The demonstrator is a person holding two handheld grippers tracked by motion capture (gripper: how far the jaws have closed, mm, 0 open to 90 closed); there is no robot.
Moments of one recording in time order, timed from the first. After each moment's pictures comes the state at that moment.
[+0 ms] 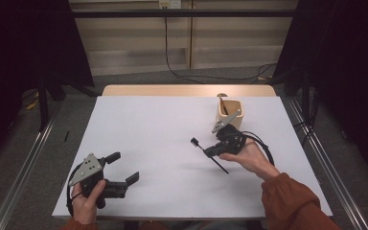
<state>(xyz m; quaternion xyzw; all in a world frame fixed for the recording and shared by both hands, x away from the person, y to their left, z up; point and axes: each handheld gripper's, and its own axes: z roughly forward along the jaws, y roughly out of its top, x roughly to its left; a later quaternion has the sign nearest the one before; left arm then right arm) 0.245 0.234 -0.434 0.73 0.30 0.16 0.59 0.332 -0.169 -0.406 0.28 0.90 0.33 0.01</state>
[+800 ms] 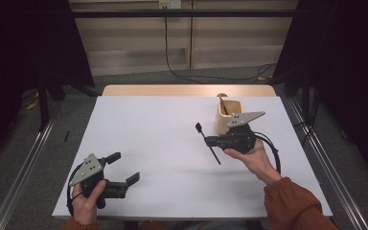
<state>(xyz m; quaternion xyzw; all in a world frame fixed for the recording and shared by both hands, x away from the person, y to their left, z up) 0.244 0.233 -0.434 0.73 0.30 0.16 0.59 0.319 -0.190 -0.391 0.27 0.83 0.49 0.07</state>
